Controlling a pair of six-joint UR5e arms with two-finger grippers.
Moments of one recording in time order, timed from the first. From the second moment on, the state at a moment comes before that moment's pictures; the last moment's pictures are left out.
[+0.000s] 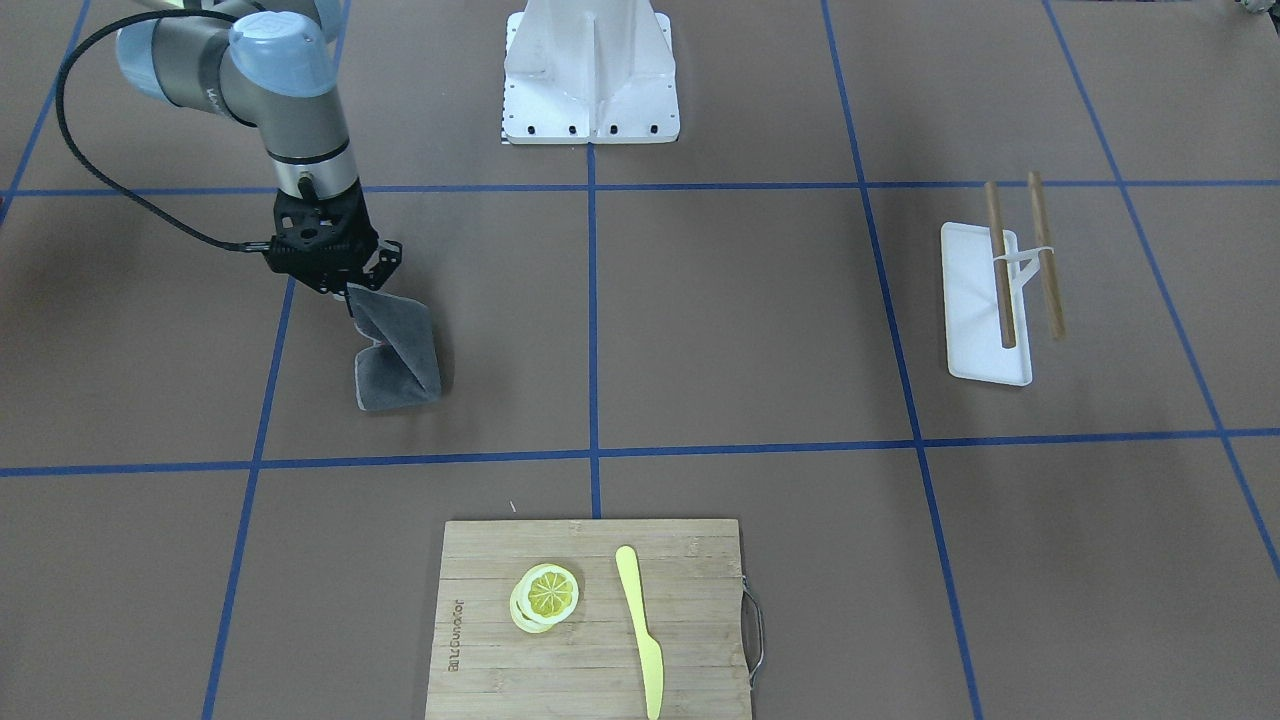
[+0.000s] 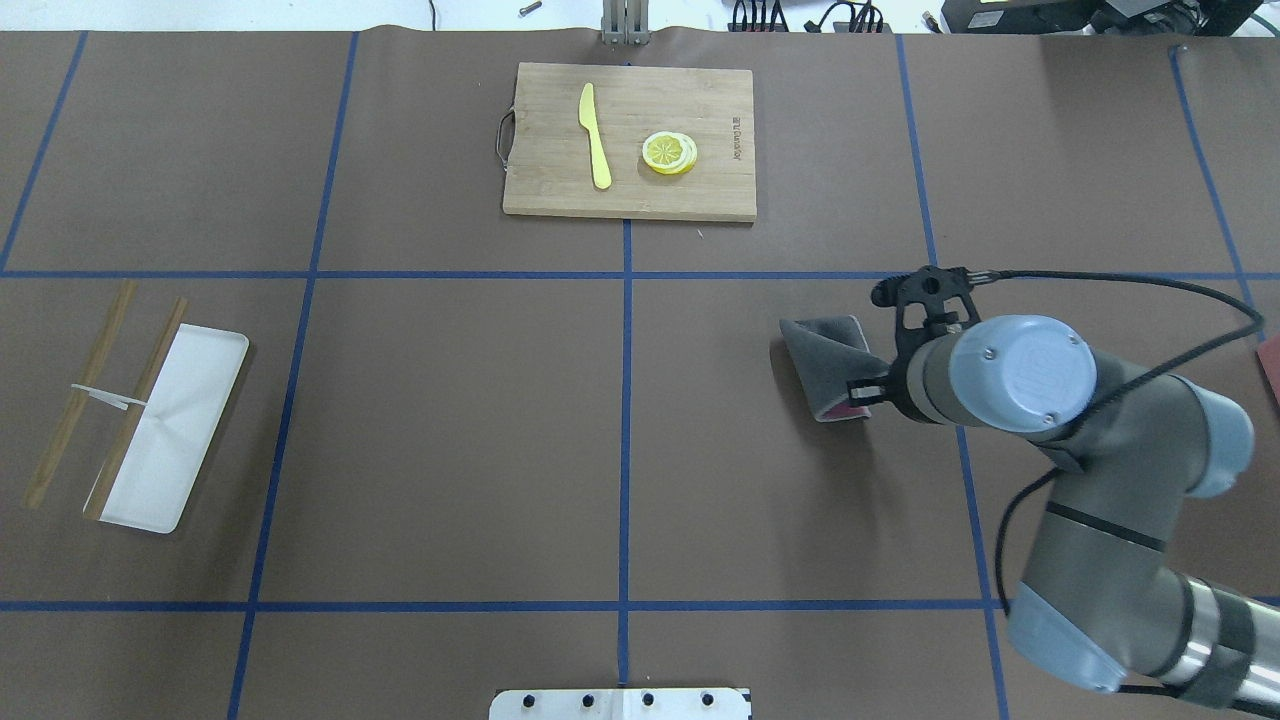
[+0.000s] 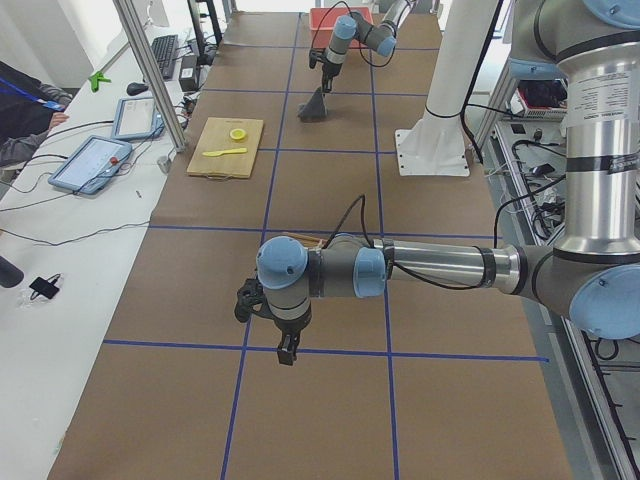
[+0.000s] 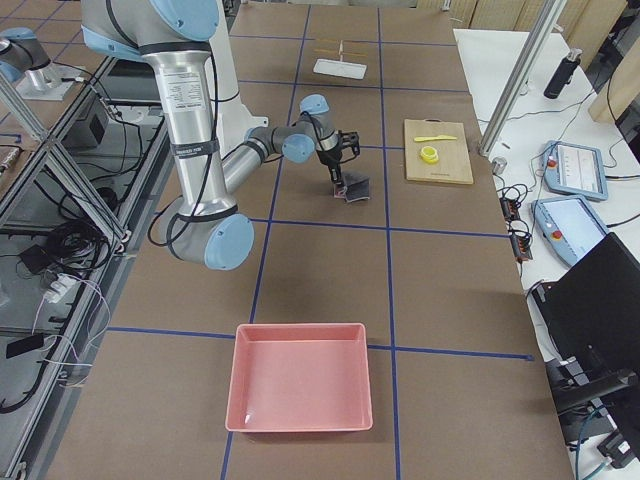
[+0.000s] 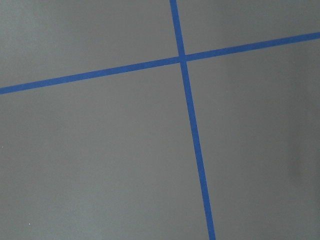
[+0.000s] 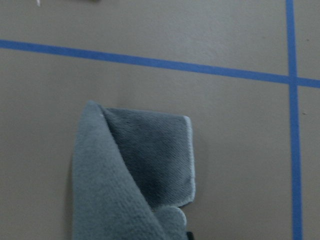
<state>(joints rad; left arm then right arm) -1.61 -1.47 -1.73 -1.47 -2.34 0.23 0.51 -1.43 1.99 -1.41 1.63 1.04</state>
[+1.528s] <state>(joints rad) -1.61 -1.47 -1.73 -1.47 -2.34 0.23 0.64 -1.80 2.03 -1.20 1.66 0.78</state>
